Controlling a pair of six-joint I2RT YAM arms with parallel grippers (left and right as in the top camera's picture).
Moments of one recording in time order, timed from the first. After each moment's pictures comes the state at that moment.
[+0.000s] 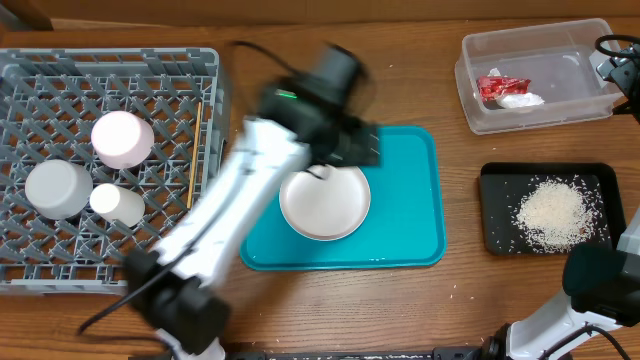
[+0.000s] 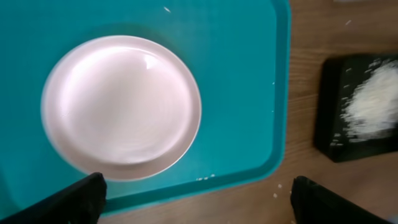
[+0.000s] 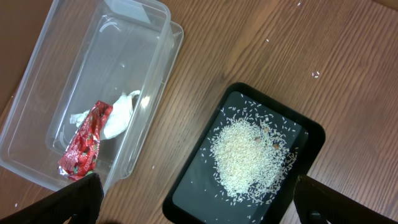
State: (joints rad) left arm -0.63 1.86 1.85 -1.23 0.10 -0.62; right arm -0.32 1.88 2.27 -1.57 0.28 0.72
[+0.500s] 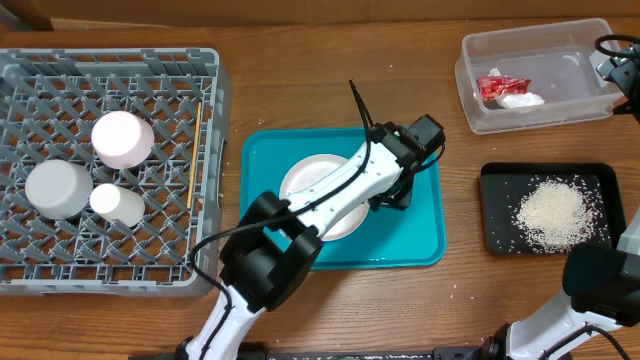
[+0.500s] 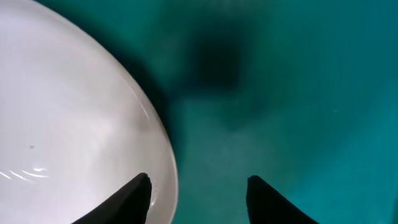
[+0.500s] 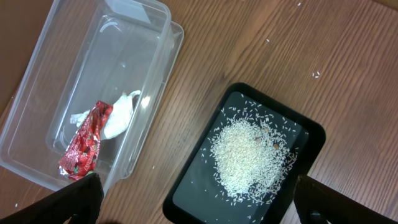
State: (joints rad) left arm -0.82 2.23 1.85 -1.12 -0.07 -0.66; right arm -0.32 1.88 2.27 -1.57 0.28 0.72
